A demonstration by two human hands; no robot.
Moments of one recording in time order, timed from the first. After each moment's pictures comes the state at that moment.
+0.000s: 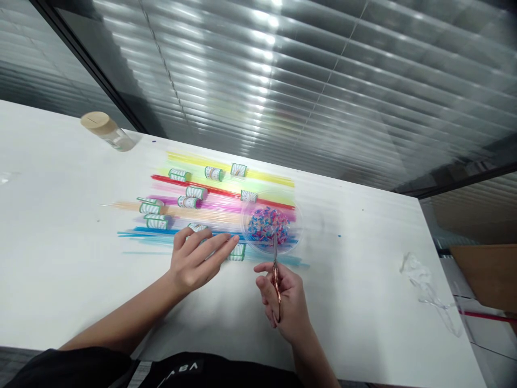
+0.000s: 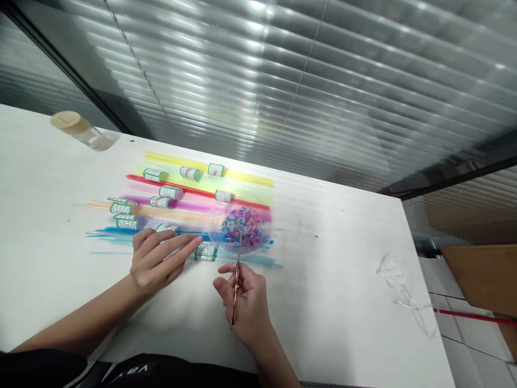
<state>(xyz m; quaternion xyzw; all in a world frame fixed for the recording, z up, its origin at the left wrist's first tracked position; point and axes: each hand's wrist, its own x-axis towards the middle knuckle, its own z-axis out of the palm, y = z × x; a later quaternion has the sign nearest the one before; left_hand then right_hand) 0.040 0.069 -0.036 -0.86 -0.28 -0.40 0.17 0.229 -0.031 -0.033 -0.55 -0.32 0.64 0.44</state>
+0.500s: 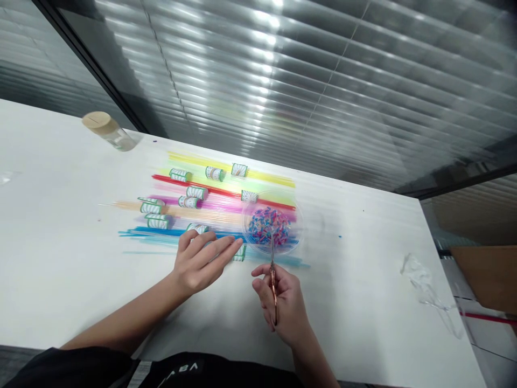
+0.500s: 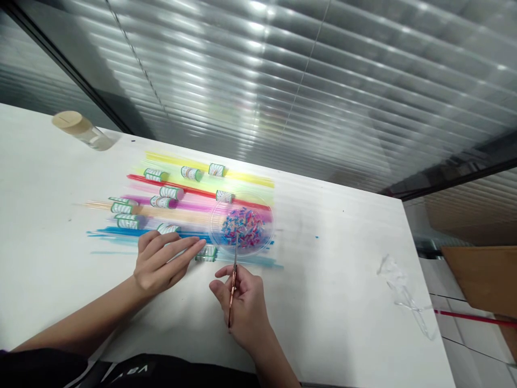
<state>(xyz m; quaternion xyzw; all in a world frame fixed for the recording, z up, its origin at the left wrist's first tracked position) 0.042 0.065 -0.039 -0.87 -0.27 -0.39 0.14 0.225 -0.031 -0.033 -0.54 -0.33 0.65 0.42</state>
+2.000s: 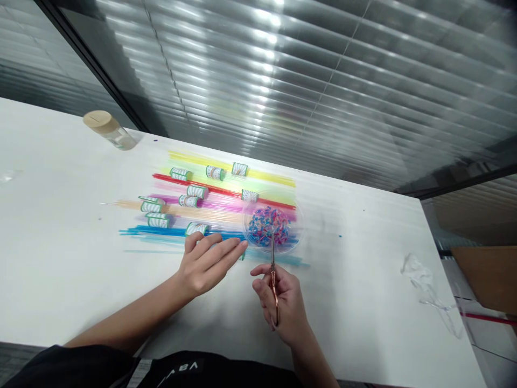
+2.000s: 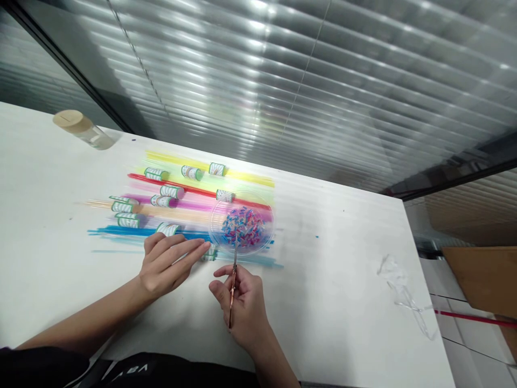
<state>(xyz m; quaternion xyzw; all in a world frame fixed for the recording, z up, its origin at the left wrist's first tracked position) 0.045 0.057 -0.051 -0.87 -0.27 -0.40 0.09 0.226 -0.034 -0.036 -0.52 -0.34 0.64 0.45</state>
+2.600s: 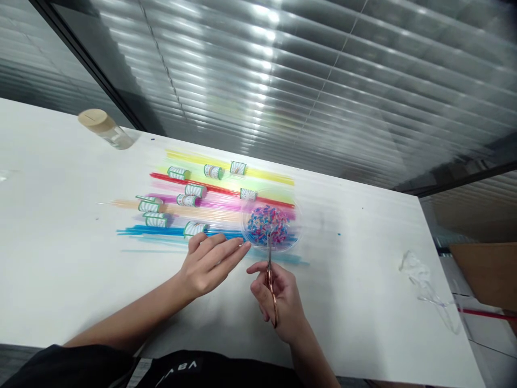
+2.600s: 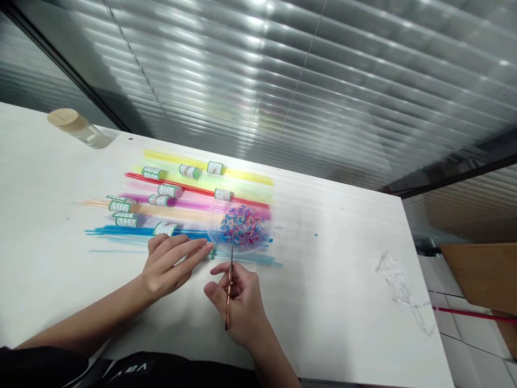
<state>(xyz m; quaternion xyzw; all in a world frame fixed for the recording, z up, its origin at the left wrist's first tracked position) 0.044 0.053 -0.060 -0.88 -0.28 -0.38 0.08 0.226 -0.030 -0.034 -0.49 -0.36 0.65 0.45</state>
